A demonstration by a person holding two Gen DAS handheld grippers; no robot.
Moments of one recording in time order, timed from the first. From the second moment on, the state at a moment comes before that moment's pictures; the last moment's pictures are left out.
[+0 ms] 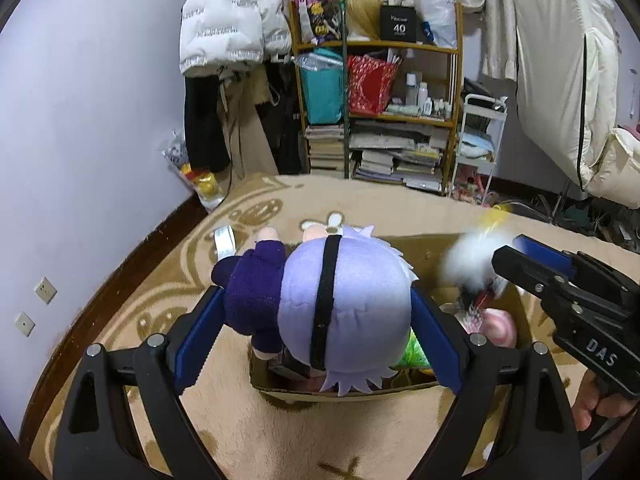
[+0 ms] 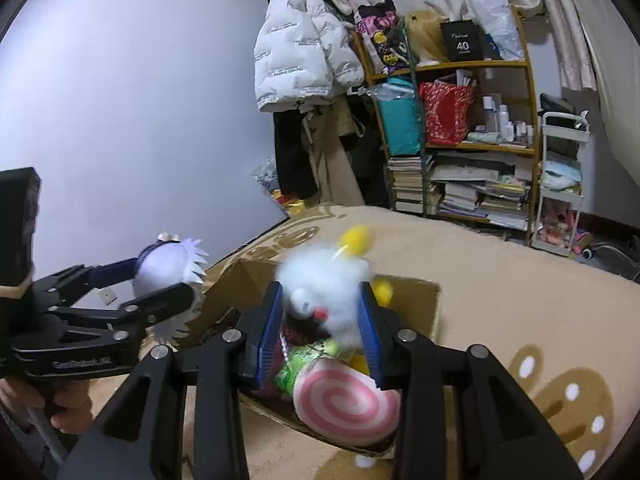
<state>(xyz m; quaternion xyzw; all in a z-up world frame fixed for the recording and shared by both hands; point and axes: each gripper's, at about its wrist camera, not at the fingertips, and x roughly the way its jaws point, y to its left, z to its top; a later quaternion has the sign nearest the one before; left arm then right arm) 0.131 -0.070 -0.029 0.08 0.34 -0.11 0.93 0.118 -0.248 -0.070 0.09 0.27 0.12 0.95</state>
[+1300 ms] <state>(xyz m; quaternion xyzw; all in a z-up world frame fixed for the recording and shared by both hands) 0.079 -0.039 -0.006 0.07 0.34 -0.08 0.93 0.072 -0.250 -0.051 0.09 0.29 0.07 0.95</state>
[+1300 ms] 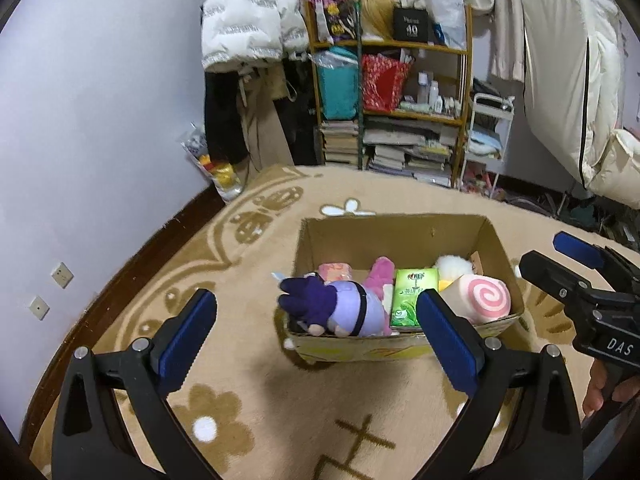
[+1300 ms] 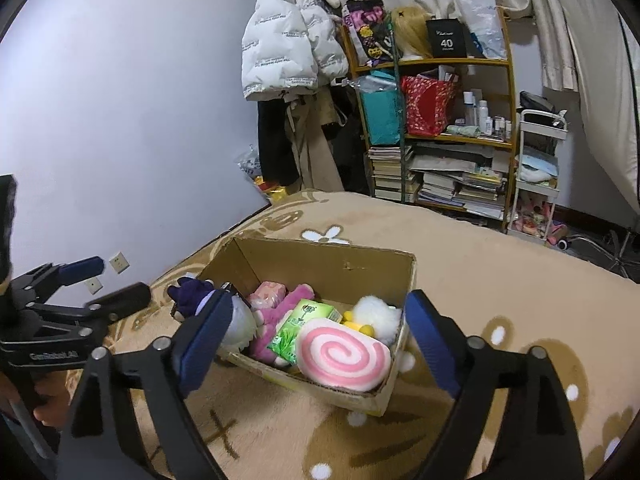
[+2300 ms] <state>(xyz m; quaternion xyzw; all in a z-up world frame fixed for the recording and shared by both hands) -0.031 0.012 0.053 0.07 0.23 -0.05 0.97 -0.048 -0.254 0.008 0.08 0.20 0.02 0.98</state>
